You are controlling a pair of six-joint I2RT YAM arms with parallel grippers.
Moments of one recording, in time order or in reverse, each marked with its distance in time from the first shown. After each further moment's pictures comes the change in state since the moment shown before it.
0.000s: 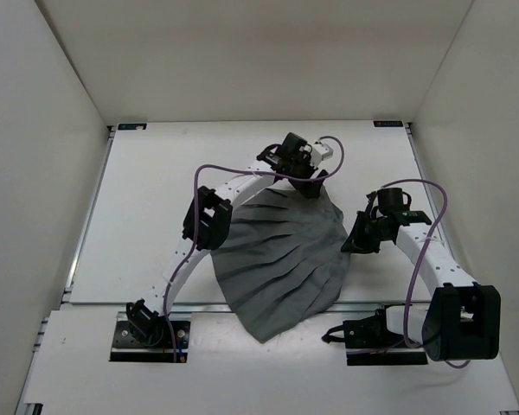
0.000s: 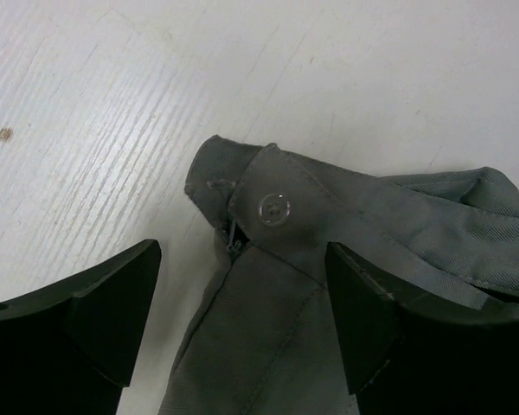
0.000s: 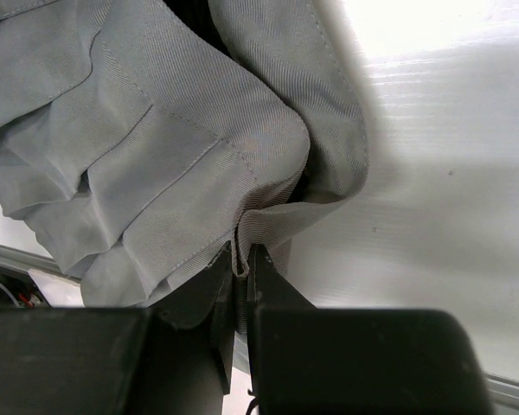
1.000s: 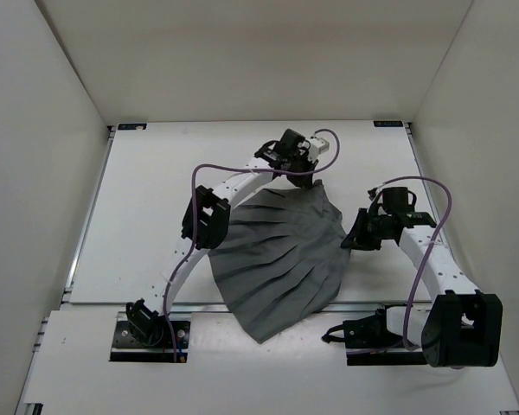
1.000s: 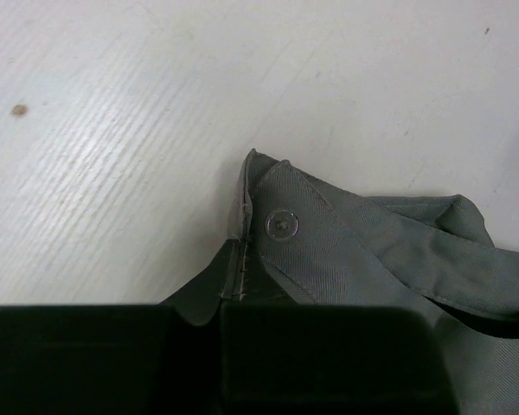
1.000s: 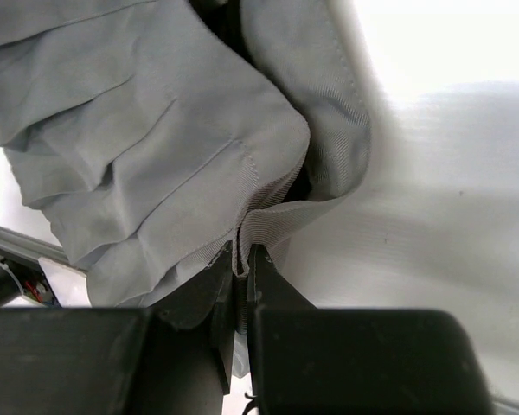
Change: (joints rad) left arm 0.010 0.003 0.047 -0.037 -0.003 -0.117; right arm -0.031 -0.034 0.004 0.014 -0.061 -0.040
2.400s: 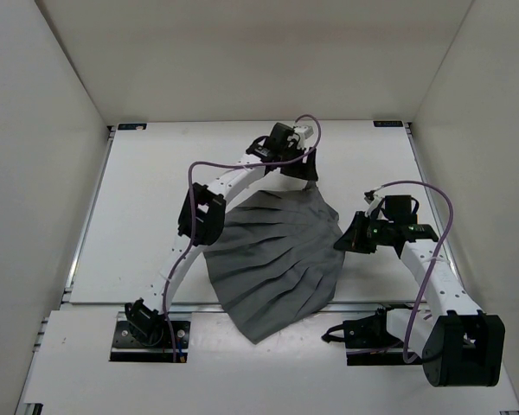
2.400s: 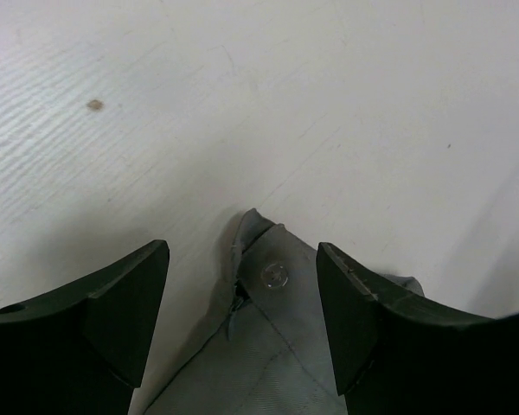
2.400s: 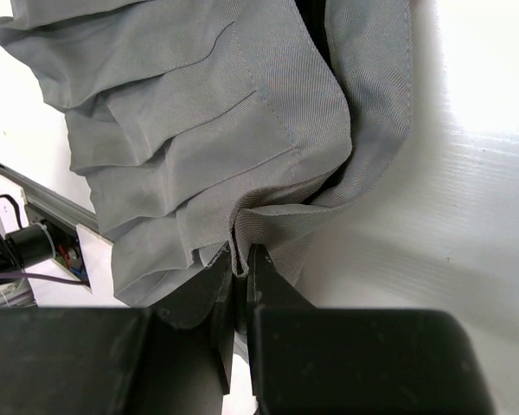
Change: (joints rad) left arm 0.060 0.011 -0.005 0.110 0.019 -0.334; right arm 0.000 -0.118 -0.083 0.084 -0.171 -0.014
